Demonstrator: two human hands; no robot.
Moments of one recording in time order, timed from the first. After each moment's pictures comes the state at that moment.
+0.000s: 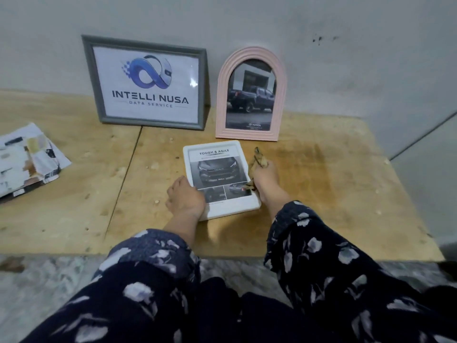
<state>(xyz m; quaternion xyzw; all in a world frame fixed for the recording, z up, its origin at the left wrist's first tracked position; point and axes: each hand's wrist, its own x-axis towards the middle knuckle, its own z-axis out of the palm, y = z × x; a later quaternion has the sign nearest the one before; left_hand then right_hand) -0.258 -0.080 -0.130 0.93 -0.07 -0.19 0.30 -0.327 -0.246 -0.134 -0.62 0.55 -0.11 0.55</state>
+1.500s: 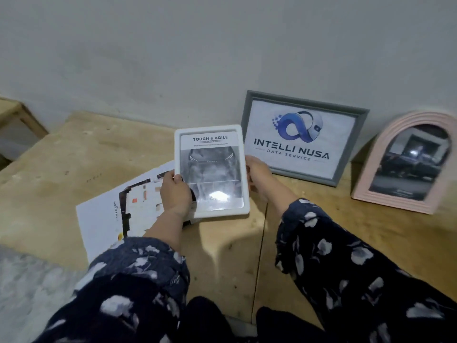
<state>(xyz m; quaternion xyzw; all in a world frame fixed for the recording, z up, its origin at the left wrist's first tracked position) 0.028 0.154 -0.083 0.84 0.11 -0.03 0.53 -0.008 -0.021 -0.057 -0.69 0.32 0.03 0.65</state>
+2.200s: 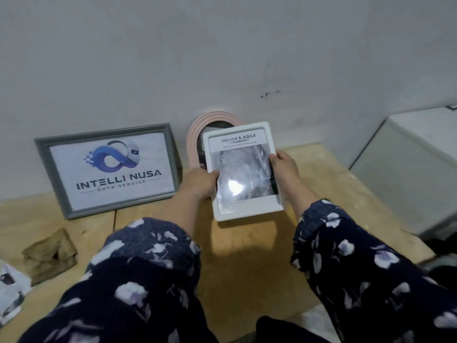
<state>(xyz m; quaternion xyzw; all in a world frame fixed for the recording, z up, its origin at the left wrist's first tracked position) -0.162 -0.198 -0.014 0.83 -0.33 -0.30 0.33 -0.315 -0.313 0.000 -0.56 0.51 -0.30 0.58</state>
